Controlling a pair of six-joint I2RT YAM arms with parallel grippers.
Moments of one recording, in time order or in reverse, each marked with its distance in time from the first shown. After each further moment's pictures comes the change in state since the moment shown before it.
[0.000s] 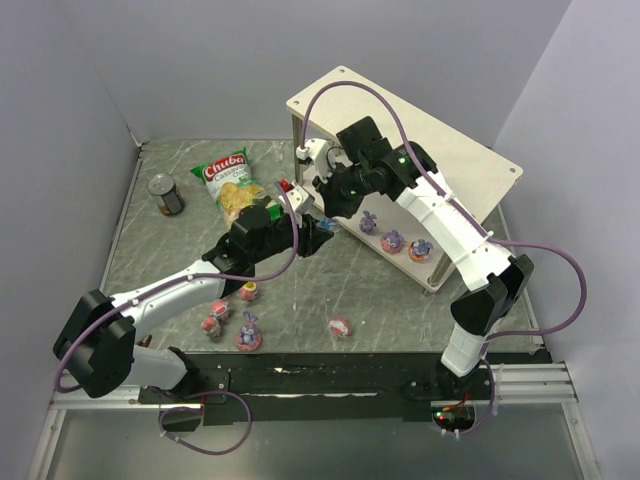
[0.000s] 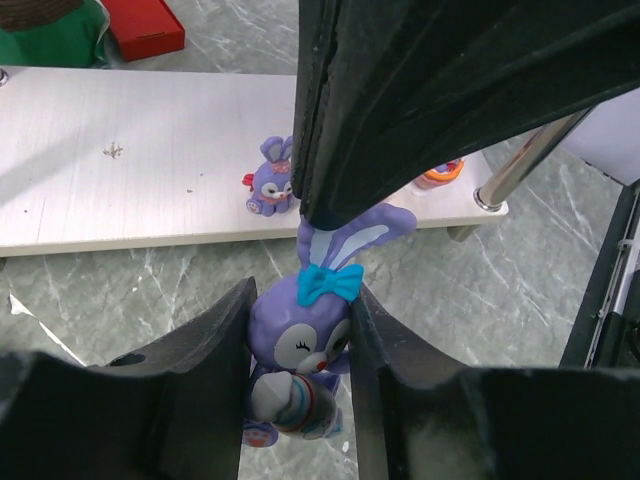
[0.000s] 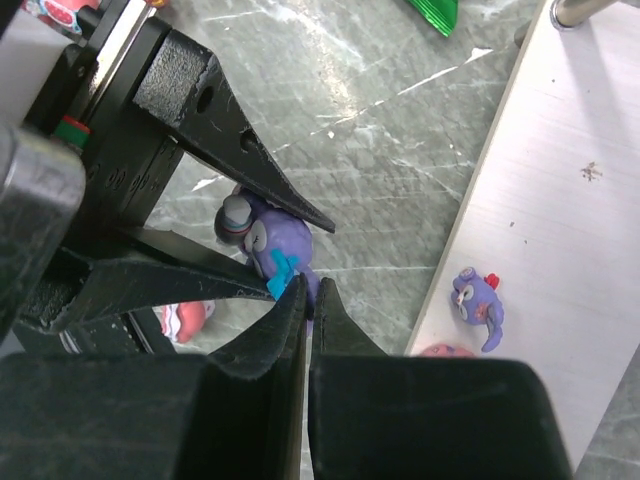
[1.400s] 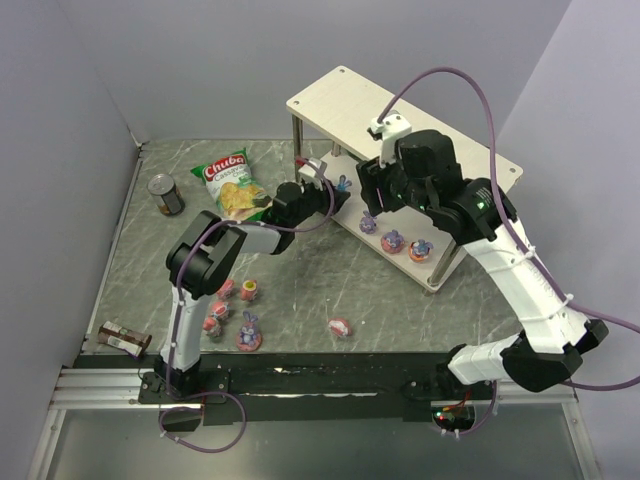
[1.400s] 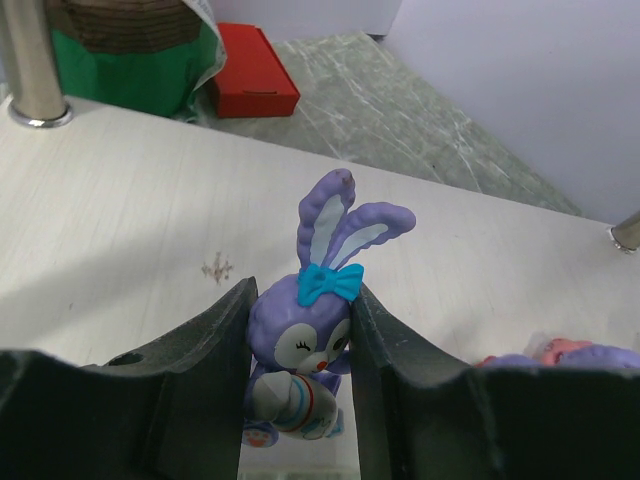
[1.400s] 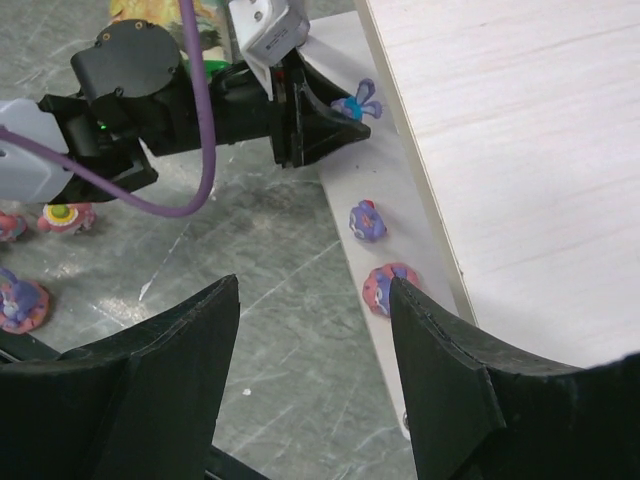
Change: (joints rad) left arm 0.126 0.809 0.410 0.536 -0.028 -0.180; right arm -0.001 -0.394 -0.227 0.194 0.467 0.375
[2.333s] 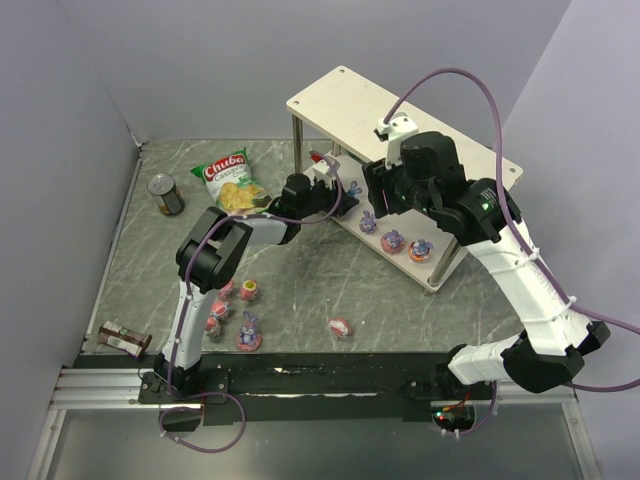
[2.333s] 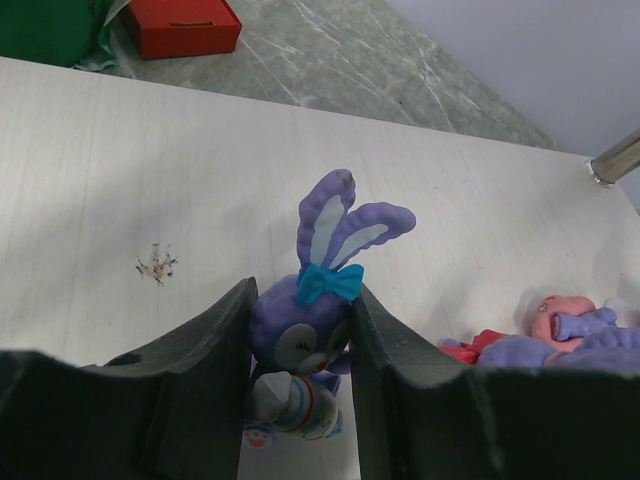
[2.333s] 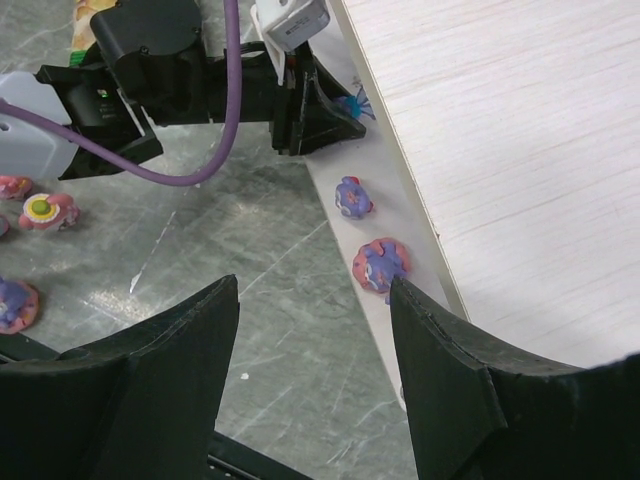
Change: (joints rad) left arm 0.009 0.101 0.179 -0.194 0.186 0.032; right arm 0.000 -0.011 0.012 -0.067 0.060 0.040
